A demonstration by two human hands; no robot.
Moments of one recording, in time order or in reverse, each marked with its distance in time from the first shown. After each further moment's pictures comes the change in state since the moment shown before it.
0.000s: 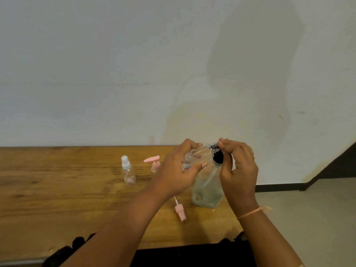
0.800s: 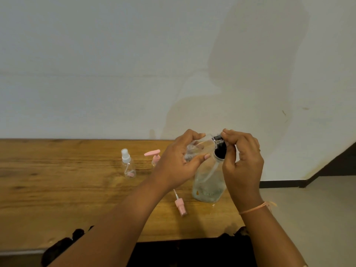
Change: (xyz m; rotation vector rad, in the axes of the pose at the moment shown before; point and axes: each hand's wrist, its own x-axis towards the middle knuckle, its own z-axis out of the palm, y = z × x) left_hand 0.004 -0.002 0.000 -0.021 0.028 0.050; right_hand 0.006 -0.003 -0.001 -0.007 0.025 -0.009
